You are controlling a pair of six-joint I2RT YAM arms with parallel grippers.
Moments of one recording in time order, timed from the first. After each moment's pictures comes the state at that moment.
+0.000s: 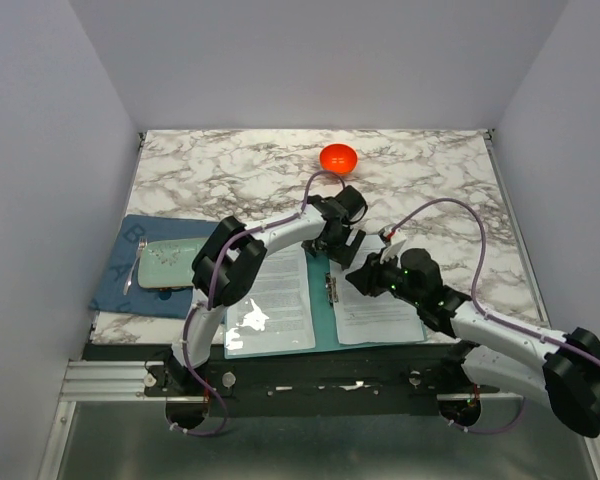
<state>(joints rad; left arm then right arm) -0.82 2.15 1.68 -0.76 -0.01 -0.32 0.65 0.97 0.32 0.28 -0.14 0.41</state>
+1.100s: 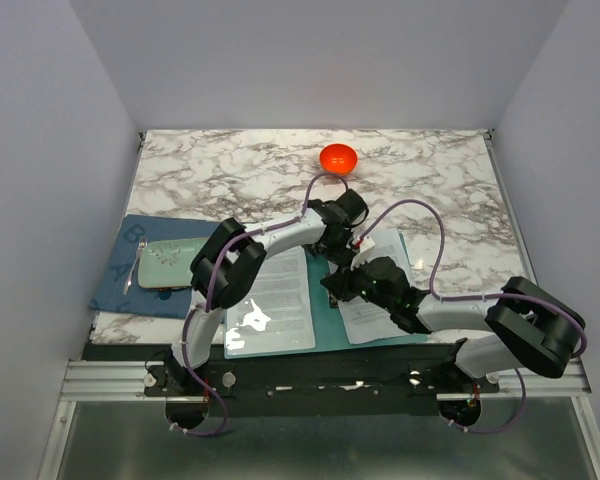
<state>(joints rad) -0.83 2.13 1.63 -0.71 -0.05 -0.28 0.87 1.39 0.36 0.69 0.01 0.43</state>
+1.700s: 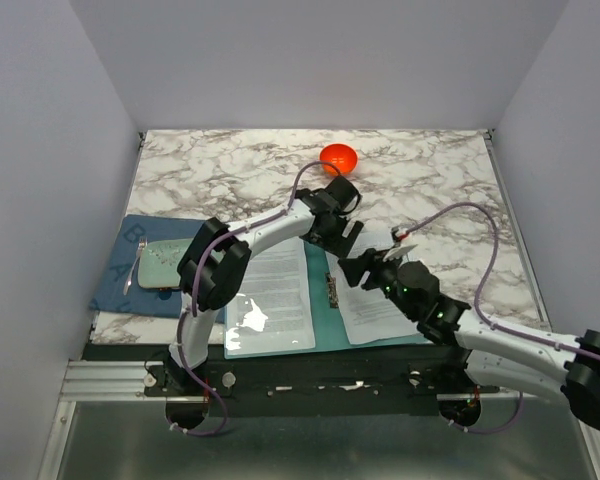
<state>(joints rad) -0.79 2.06 1.63 -0.71 0.02 -0.25 0.89 0.98 0.34 0.43 0.30 0.54</state>
